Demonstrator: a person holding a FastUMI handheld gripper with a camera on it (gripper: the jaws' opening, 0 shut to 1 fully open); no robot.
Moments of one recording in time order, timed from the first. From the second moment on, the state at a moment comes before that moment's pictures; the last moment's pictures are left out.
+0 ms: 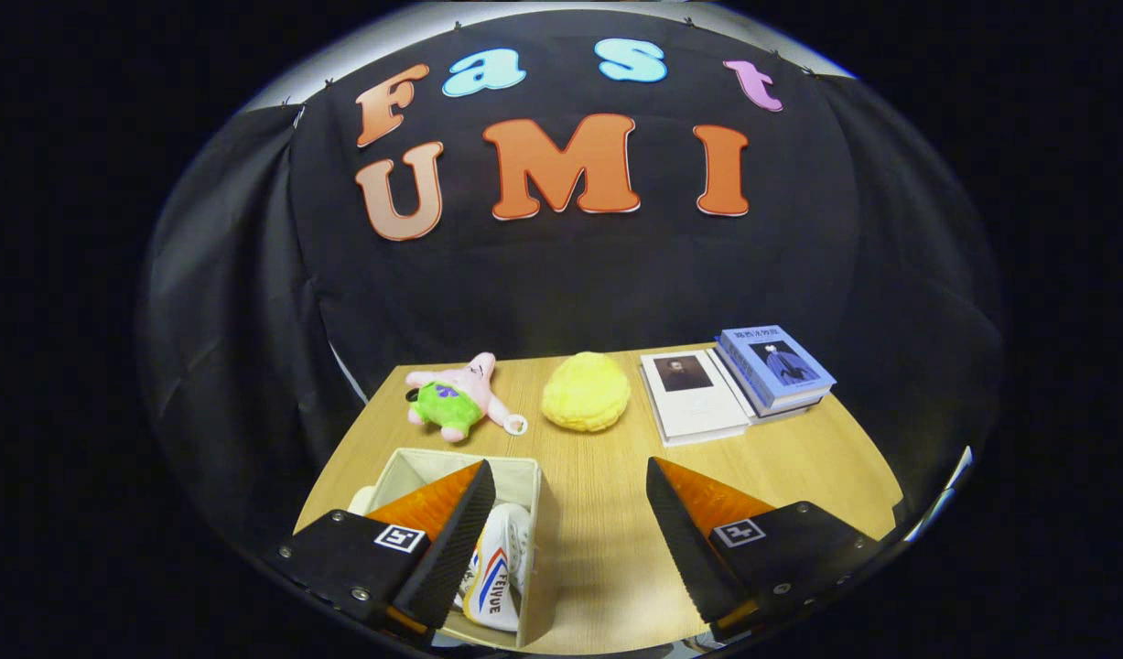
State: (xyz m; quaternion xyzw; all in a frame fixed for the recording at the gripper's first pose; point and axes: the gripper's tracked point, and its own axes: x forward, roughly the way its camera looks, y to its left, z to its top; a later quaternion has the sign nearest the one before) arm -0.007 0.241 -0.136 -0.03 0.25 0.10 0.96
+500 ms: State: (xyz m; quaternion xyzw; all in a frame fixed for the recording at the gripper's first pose) arm 0.021 0.185 -0.018 0.00 0.14 0.09 0.99
